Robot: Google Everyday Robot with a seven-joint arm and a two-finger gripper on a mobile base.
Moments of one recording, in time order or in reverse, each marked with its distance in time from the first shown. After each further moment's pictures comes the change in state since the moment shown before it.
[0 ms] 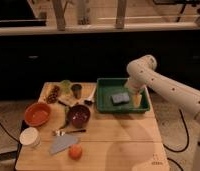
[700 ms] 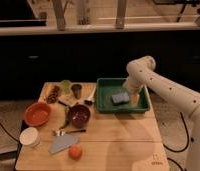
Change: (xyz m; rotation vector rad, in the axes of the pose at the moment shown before) arm -0.007 -0.013 0.018 -0.001 -0.057 0.016
